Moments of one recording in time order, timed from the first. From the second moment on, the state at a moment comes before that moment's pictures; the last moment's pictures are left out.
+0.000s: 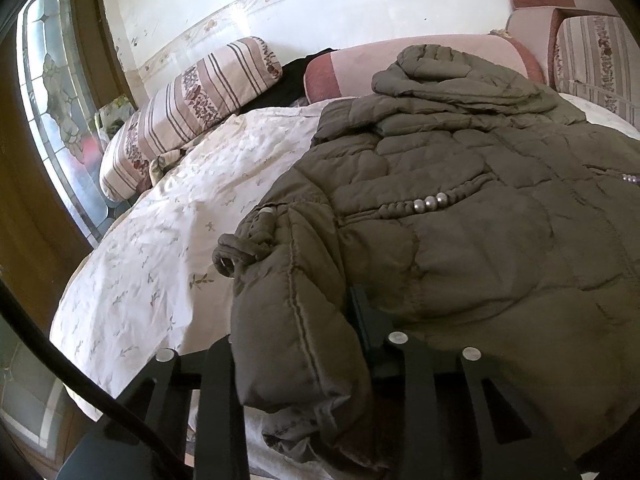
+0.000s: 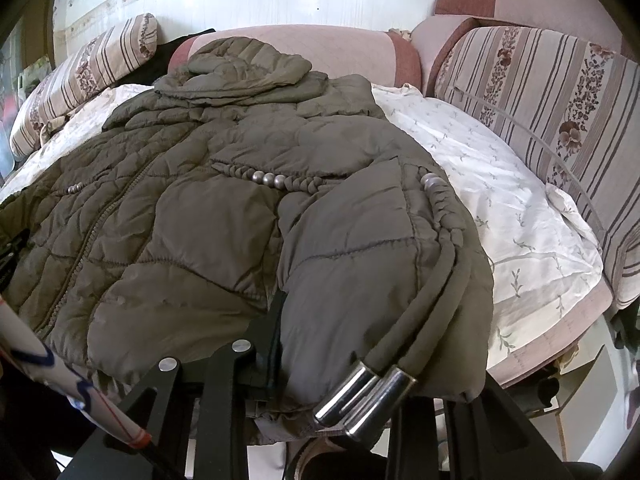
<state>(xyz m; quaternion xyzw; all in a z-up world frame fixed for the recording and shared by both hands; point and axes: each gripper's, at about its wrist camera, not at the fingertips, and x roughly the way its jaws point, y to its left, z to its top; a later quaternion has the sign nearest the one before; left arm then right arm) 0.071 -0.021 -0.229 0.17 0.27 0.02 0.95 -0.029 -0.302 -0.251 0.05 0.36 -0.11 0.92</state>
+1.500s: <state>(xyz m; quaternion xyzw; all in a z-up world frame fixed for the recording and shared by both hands) 0.052 -0.022 -0.215 0.14 0.26 0.00 0.95 -0.064 -0.315 -0.218 0.06 0.33 -0.12 0.93</state>
